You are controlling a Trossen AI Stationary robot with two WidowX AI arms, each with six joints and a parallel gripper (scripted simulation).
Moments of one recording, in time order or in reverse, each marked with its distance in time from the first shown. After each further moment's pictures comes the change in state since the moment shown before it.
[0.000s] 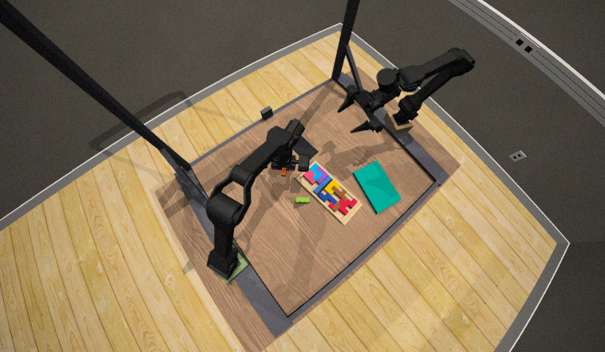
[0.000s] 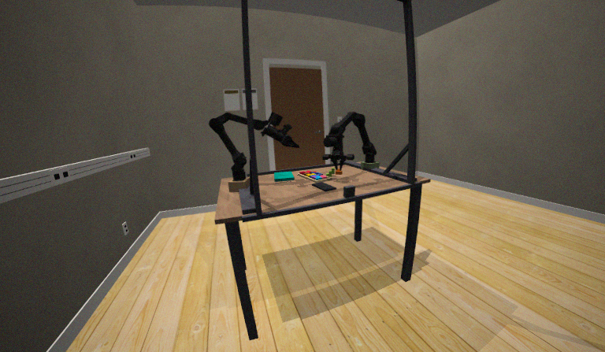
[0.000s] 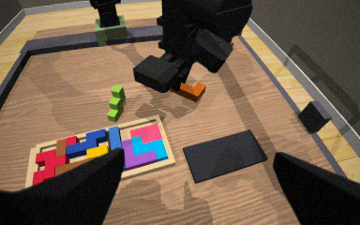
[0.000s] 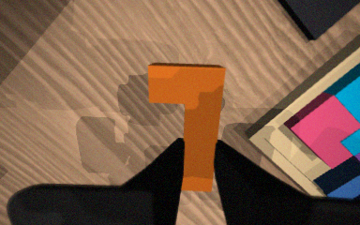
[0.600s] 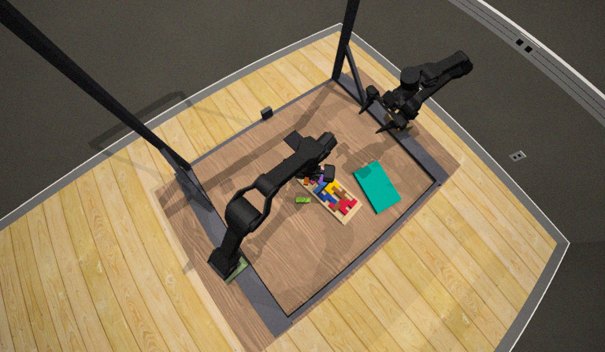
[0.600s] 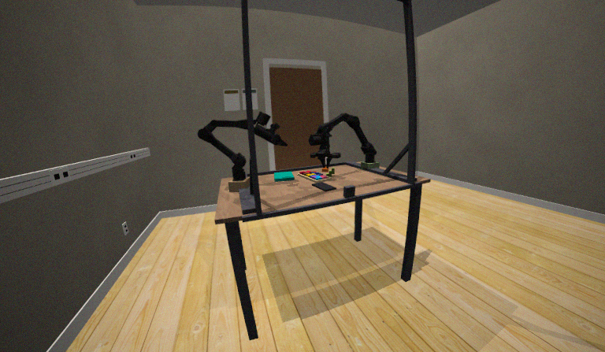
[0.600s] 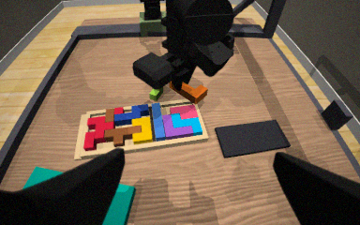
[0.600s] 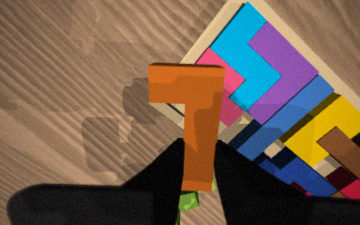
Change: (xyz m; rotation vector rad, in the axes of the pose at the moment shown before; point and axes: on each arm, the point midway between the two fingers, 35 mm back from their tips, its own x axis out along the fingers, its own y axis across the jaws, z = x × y) left arm -0.063 0.038 -0.029 -0.074 -0.010 0.119; right arm -0.006 -0.091 -0.031 0.052 0.001 0.000
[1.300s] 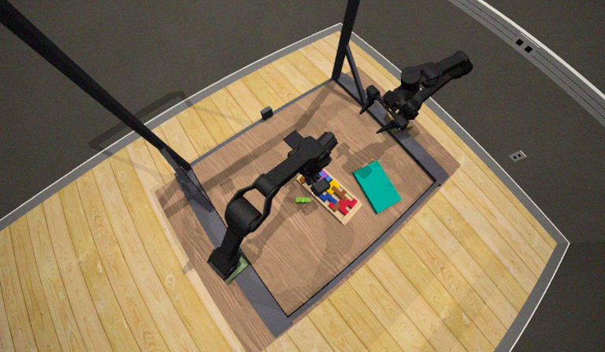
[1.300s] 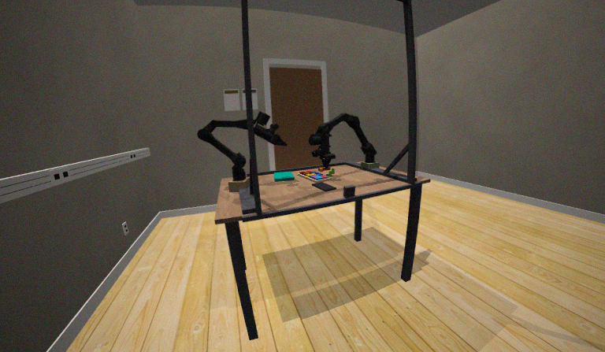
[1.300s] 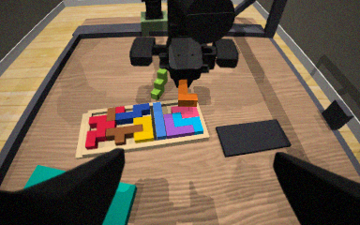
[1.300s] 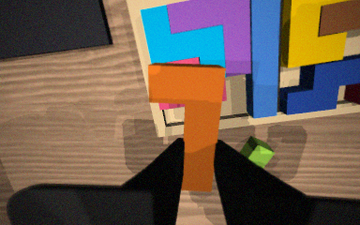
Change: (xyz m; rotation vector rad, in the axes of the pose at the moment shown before) left arm -0.002 0.001 -0.001 -0.002 0.002 0.004; right arm -0.001 -0.001 0.000 0.836 -0.003 0.002
